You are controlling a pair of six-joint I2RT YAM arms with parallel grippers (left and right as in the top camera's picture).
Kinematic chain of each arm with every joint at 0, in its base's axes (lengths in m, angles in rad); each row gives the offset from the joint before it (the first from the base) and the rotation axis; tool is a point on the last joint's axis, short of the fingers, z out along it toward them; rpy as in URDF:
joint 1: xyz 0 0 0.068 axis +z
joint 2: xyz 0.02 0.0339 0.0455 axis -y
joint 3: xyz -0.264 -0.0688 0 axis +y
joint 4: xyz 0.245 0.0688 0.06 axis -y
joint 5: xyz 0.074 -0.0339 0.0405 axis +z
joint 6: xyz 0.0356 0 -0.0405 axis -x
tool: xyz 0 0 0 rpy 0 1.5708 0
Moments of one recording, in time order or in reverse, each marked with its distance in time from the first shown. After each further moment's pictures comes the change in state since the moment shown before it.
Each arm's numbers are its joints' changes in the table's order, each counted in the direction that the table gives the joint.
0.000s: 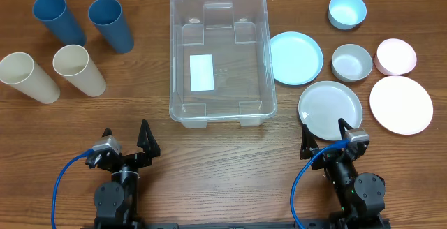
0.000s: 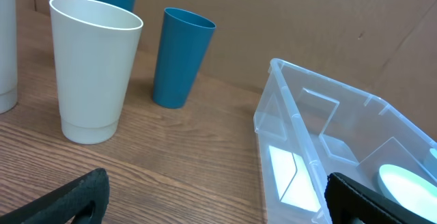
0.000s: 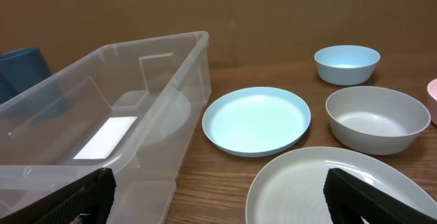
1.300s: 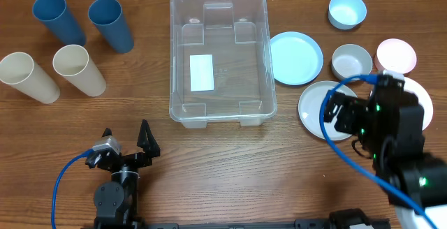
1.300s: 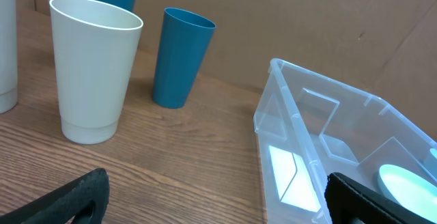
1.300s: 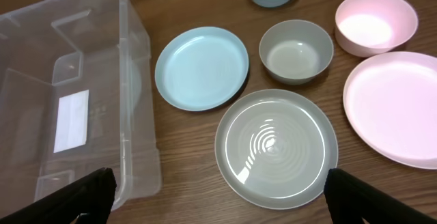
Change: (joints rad) left arm 0.000 0.000 0.000 0.000 0.000 0.000; right arm -0.006 -0.904 -1.065 -0.792 -0.160 -0.182
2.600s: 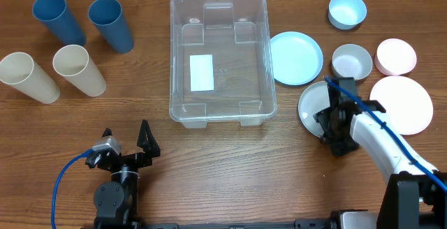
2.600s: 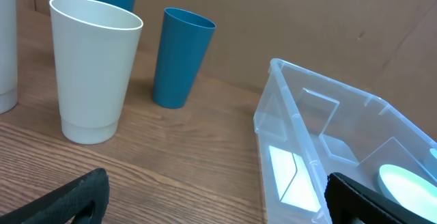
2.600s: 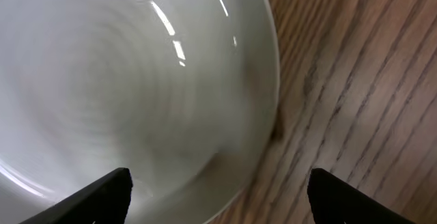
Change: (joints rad) left arm 0.000 0.000 0.000 0.000 0.000 0.000; right arm -0.112 -0.594 0.323 0.187 -0.051 -0.858
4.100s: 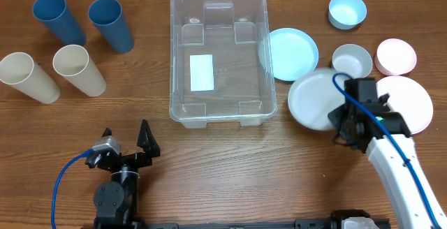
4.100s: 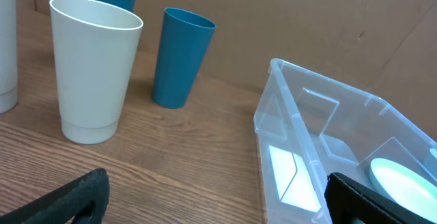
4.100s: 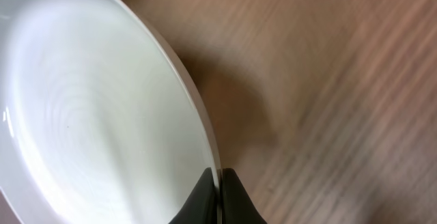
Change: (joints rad) left arm 0.000 0.000 0.000 0.000 0.000 0.000; right arm -0.006 0.286 -0.089 -0.109 -0.064 0.214
